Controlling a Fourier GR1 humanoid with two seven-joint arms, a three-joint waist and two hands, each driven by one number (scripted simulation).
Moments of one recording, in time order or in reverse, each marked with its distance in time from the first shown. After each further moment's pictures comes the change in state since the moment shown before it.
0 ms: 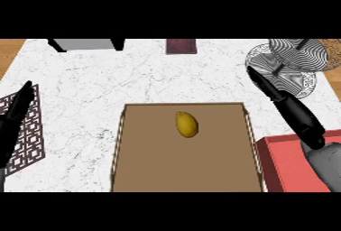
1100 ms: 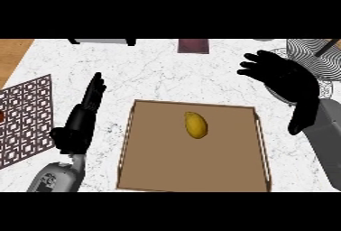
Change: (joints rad) left arm -0.159 -0.357 -0.193 -0.026 0.001 0.132 0.081; right arm -0.307 0.104 -0.191 0.478 -0.773 0.887 0.131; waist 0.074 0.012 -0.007
